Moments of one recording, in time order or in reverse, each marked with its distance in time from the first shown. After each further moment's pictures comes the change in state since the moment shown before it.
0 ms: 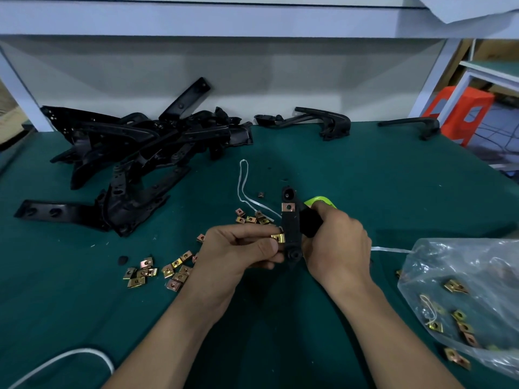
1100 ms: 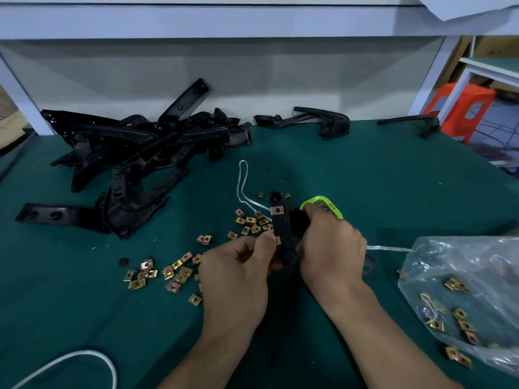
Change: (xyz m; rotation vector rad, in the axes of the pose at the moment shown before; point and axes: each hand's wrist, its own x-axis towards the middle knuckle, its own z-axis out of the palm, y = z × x) left_hand -0.018 -0.018 0.032 0.344 0.455 0.223; right_hand -0.007 -0.015 -0.004 -0.209 -0.037 -0.025
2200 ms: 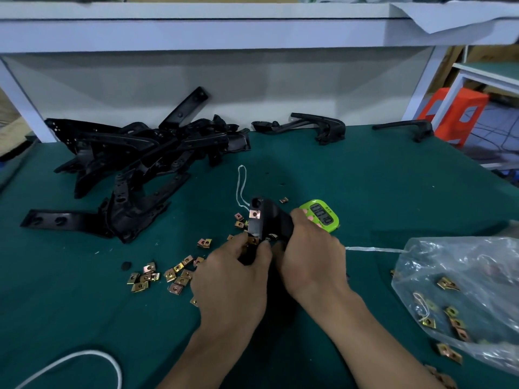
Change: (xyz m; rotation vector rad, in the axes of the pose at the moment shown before) left_hand 0.003 -0.003 -0.007 0.531 0.084 0.117; right_hand -0.008 -0.013 0.008 0.206 -0.045 -0.047
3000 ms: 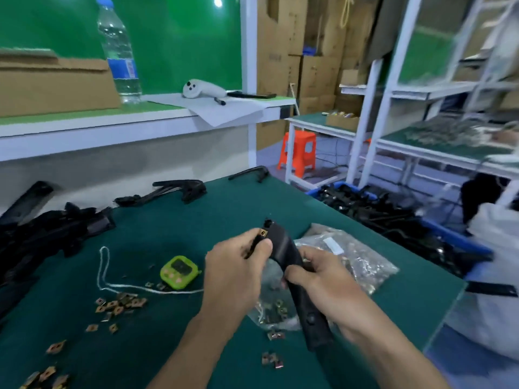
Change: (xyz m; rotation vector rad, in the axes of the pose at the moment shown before) left_hand -0.048 0.162 0.080 -0.398 -0.557 0.399; right_hand -0.089 0.128 -0.194 0.789 -0.015 0.413
